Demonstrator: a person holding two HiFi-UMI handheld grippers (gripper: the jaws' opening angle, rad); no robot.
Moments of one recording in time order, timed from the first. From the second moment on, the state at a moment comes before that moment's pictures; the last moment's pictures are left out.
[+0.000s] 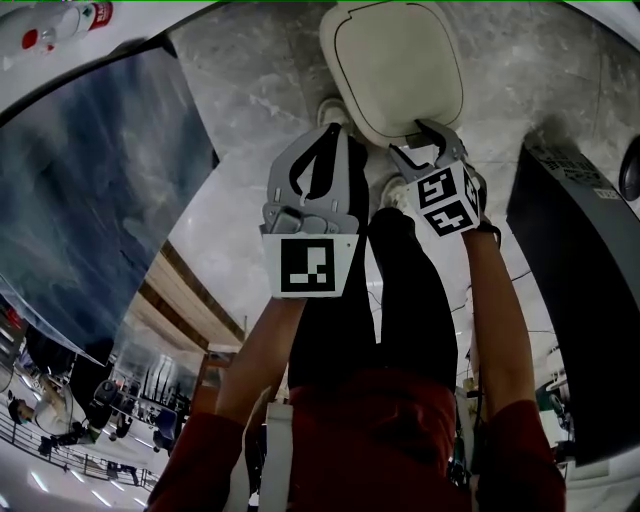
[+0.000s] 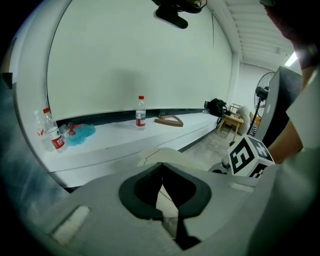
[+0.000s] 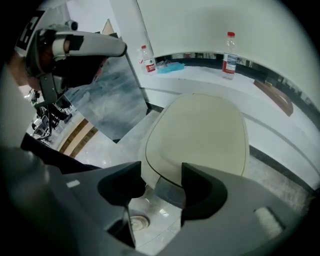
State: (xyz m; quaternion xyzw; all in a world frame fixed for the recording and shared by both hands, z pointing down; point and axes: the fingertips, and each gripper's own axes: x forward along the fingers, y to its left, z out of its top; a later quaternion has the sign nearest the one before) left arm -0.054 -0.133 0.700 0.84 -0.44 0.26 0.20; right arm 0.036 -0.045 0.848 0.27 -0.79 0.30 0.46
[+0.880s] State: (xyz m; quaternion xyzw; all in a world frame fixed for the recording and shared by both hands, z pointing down) left arm -0.047 -0.095 0.562 0.84 -0.46 0.24 0.13; right arm 0.066 -0.015 0.734 0.33 -0.79 0.29 0.43
